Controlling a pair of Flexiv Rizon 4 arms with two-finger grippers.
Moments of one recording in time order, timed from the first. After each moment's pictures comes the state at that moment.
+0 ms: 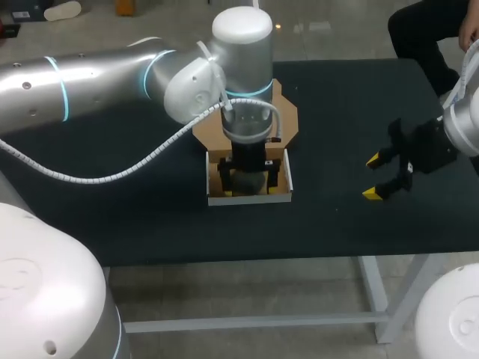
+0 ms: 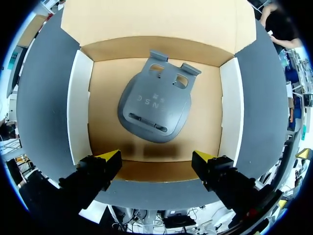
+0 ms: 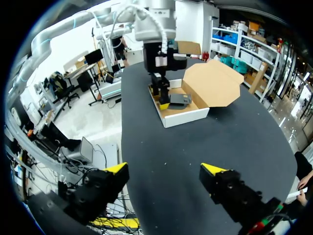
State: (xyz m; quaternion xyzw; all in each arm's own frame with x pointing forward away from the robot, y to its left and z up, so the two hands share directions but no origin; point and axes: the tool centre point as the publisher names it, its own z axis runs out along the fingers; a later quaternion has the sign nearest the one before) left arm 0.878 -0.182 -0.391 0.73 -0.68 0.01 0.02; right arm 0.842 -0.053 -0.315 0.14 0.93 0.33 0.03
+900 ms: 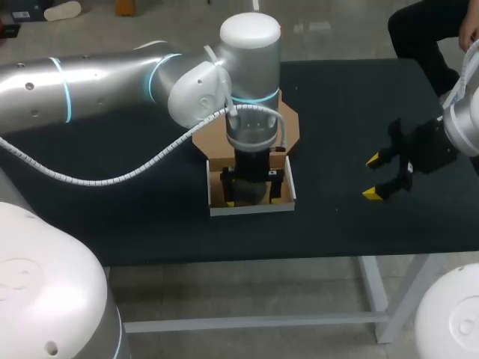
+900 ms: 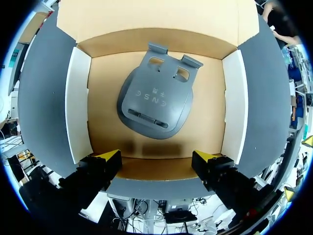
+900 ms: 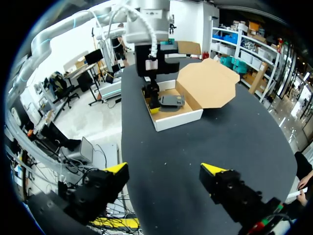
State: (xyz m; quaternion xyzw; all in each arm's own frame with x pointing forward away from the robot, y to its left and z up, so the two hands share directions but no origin) left arm 0.847 -0.186 -0.394 0.73 -0.68 -0.01 0.03; right arm 0.842 -0.053 -0.315 0.14 0.93 0.33 0.03
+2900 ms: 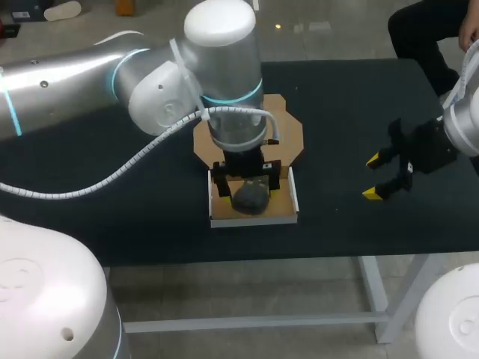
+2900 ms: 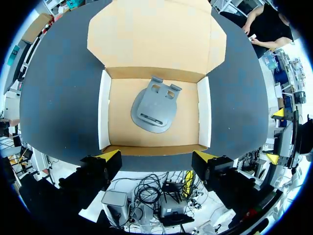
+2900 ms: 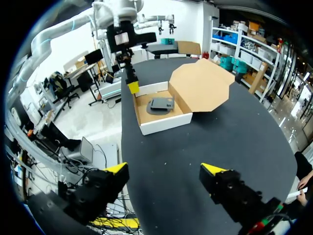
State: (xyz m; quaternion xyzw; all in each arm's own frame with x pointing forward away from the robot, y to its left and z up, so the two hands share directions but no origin) left arm 0.809 -0.178 -0.318 0.73 -0.68 0.08 0.02; right arm 0.842 -0.053 -0.315 0.14 0.93 0.33 0.03
